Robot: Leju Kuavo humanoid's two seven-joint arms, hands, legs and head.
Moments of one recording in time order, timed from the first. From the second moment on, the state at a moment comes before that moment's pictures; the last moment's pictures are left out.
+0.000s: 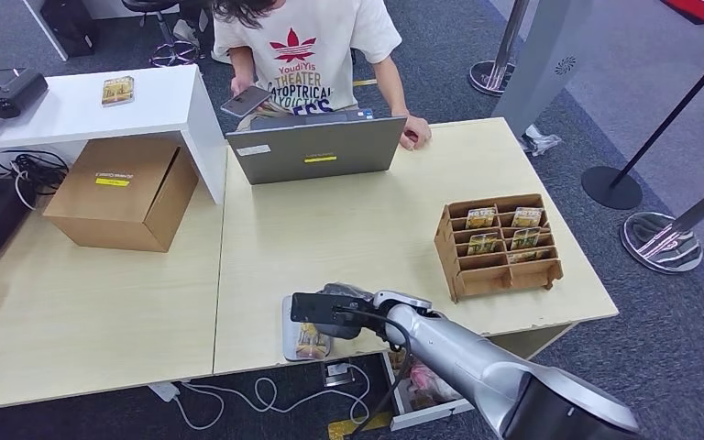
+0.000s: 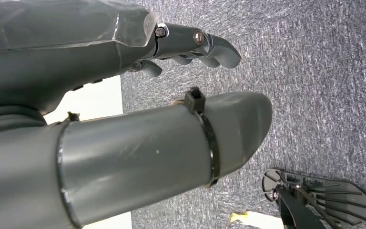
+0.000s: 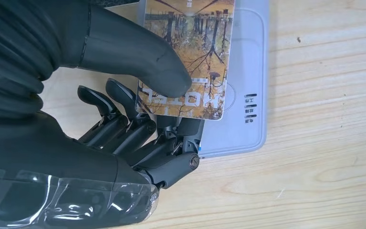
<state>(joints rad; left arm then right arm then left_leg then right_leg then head) -0.07 -0.12 1.37 -0.20 -1.35 0.11 -0.07 -0.76 0.02 1.07 -0.38 0.06 0.24 -0.21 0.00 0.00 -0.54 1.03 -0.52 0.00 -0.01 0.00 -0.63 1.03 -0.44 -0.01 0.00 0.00</state>
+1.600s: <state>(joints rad) -0.08 -0.13 1.37 -0.20 -1.36 0.10 -0.07 -1.02 -0.05 0.74 -0.60 0.42 -0.33 -0.19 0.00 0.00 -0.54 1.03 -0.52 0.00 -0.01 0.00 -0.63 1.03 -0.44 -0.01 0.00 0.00</state>
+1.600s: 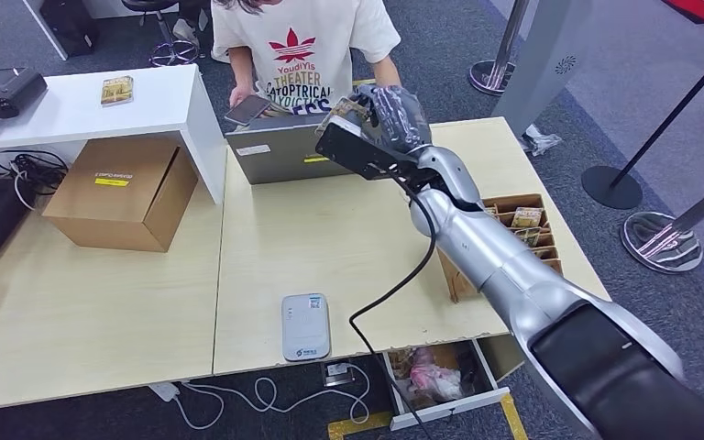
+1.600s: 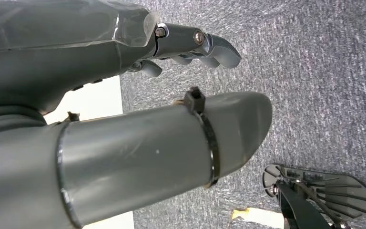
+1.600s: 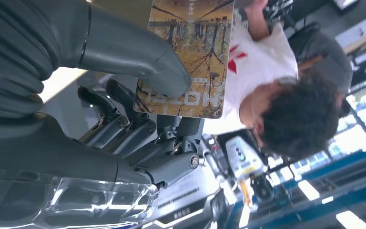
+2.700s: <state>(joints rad) -0.08 -0.13 1.36 -0.20 -1.37 0.11 -0.06 -1.08 0.01 0.60 -0.45 0.62 -0.61 -0.16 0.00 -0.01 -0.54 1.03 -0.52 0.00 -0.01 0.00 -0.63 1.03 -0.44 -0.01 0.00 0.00</state>
